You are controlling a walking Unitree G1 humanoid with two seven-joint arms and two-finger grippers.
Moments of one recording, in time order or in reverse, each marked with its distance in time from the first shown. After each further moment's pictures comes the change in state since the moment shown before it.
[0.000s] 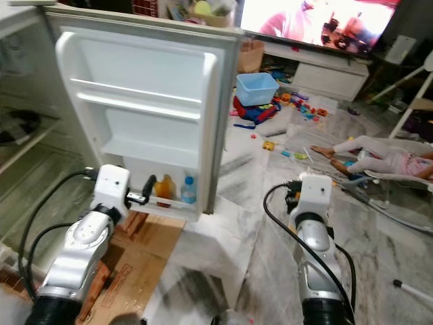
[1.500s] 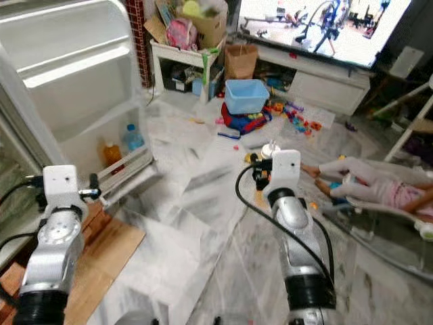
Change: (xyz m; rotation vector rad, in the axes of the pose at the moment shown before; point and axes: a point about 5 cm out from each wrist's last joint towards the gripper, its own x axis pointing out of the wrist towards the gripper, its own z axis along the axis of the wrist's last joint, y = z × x) left arm 0.000 0.043 -0.012 -0.099 0.138 0.440; right arm 0.006 0.038 0.019 0.012 -0.124 0.283
